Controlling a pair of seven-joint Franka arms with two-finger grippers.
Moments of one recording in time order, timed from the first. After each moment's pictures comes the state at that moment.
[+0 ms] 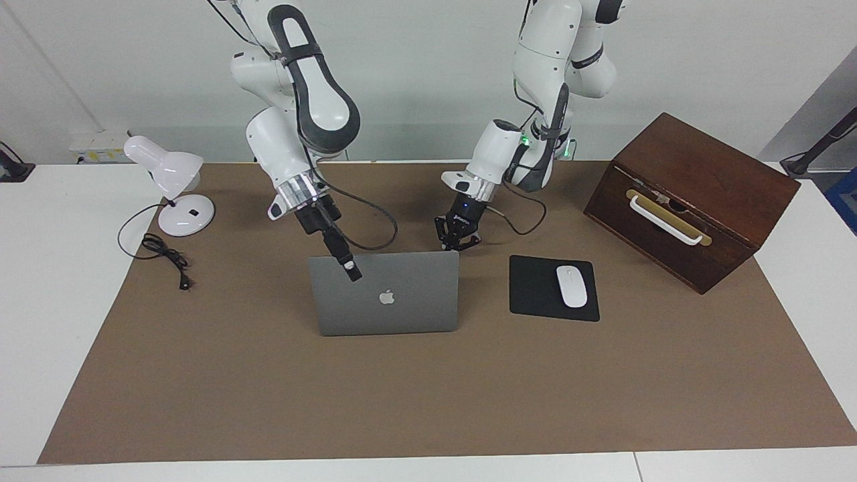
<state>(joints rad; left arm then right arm) -0.63 0.26 -0.10 -2.51 -0.06 3.49 -0.02 0.12 0.11 0.30 -2.11 1.50 3.00 0.08</state>
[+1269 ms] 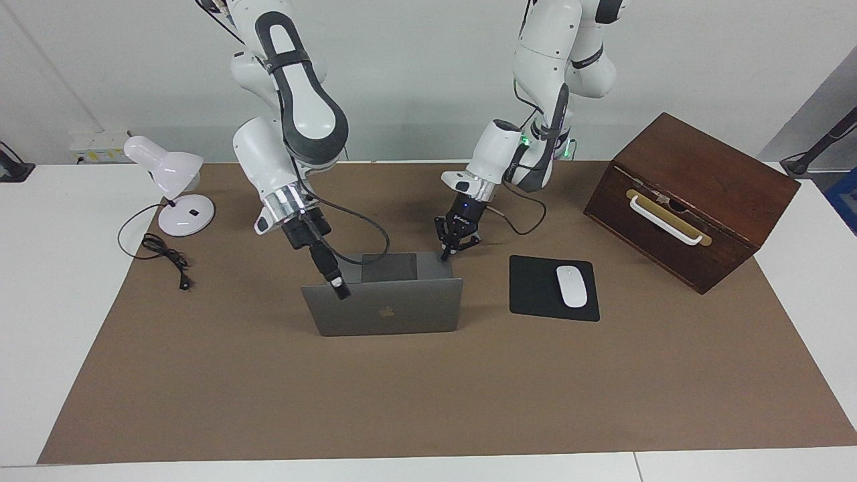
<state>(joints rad) -0.63 0.26 -0.10 -2.51 -0.06 3.49 -0.02 0.08 0.23 0.29 -1.95 1.46 3.00 0.05</state>
